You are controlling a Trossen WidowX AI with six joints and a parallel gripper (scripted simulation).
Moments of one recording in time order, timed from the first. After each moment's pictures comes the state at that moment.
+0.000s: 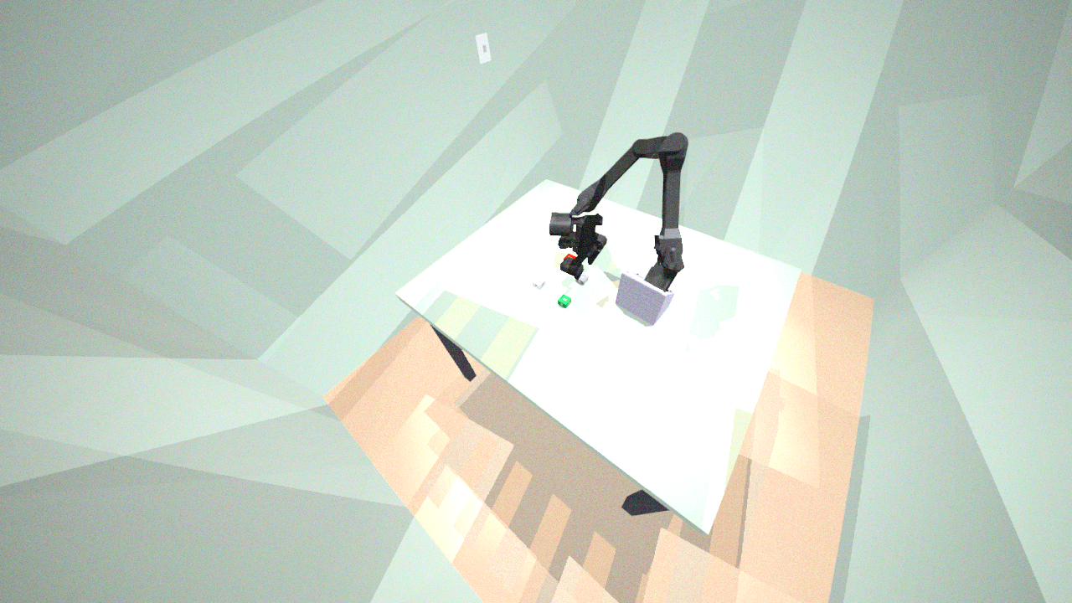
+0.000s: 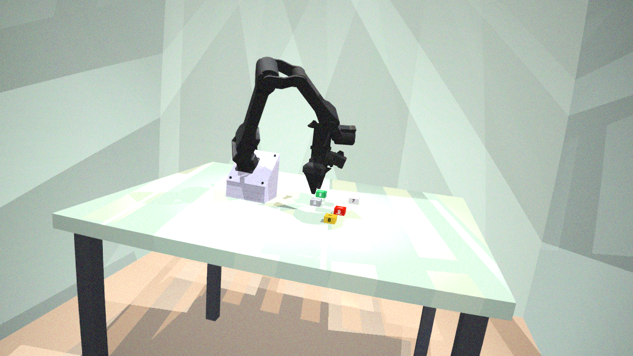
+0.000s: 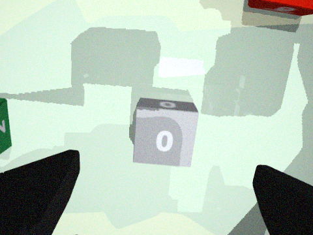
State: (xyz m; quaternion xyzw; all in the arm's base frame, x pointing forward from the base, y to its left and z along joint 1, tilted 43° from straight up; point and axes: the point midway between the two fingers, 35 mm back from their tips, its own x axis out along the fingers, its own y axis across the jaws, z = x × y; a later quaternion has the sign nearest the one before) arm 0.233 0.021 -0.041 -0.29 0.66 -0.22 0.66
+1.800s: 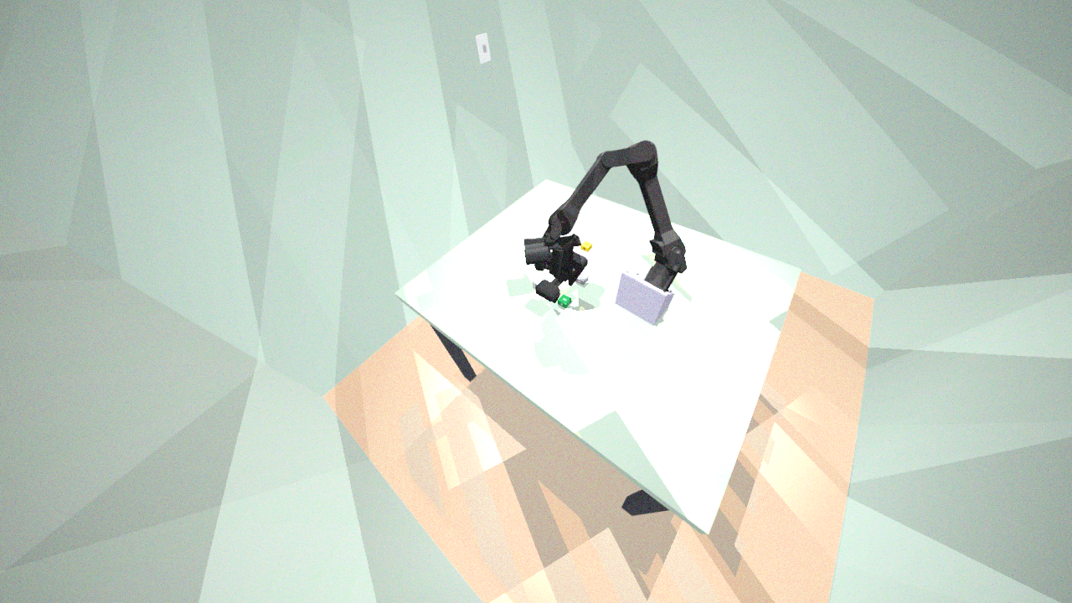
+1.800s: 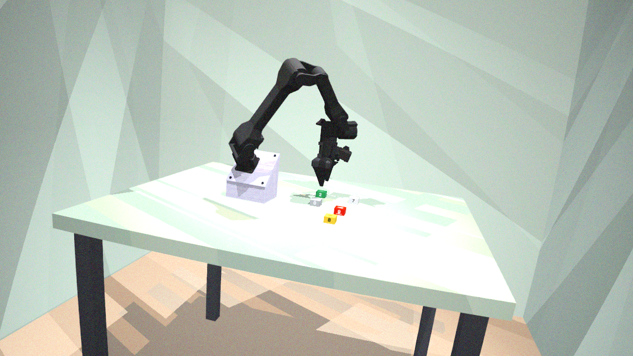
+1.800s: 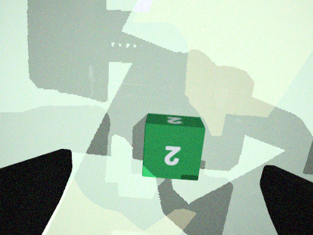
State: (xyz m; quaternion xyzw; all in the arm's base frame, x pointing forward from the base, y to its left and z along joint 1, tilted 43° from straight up) arm 0.222 0.111 -0.119 -0.28 0.66 -0.21 0.67
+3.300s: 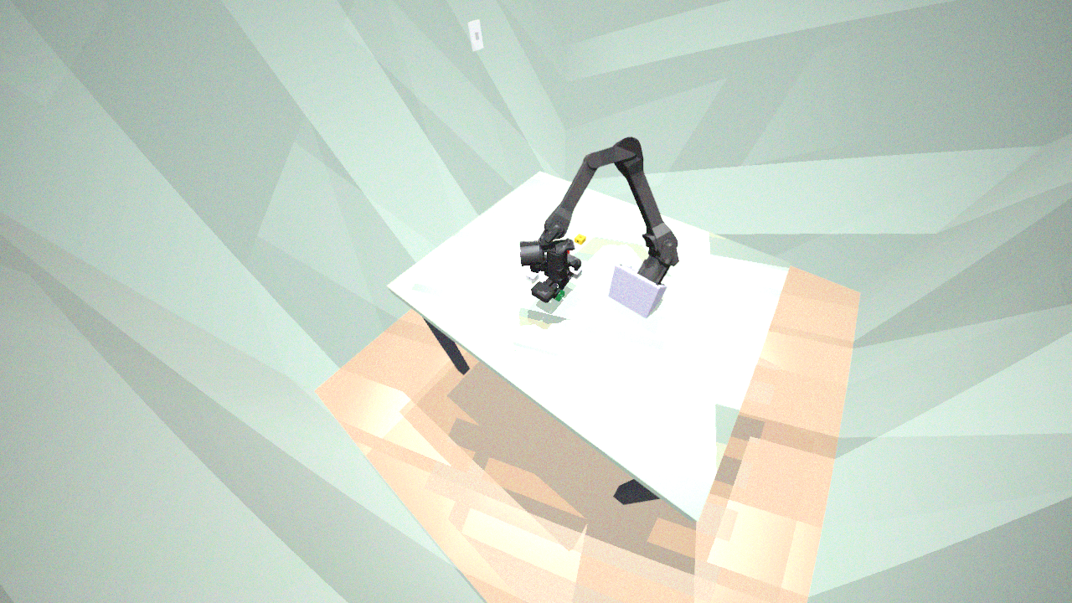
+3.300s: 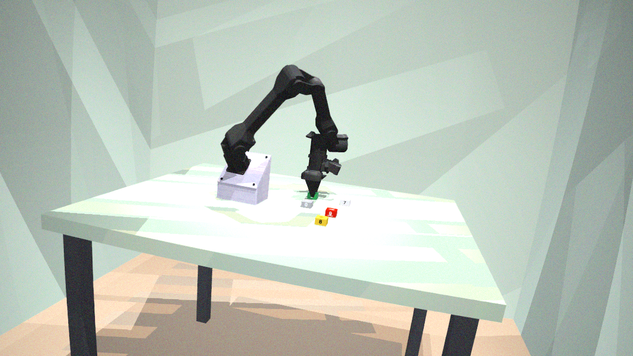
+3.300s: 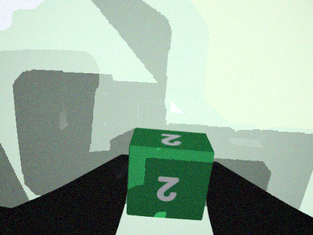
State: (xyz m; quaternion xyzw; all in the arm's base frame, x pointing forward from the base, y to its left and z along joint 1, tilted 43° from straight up) arm 0.221 0.084 -0.146 -0.28 0.66 -0.22 0.66
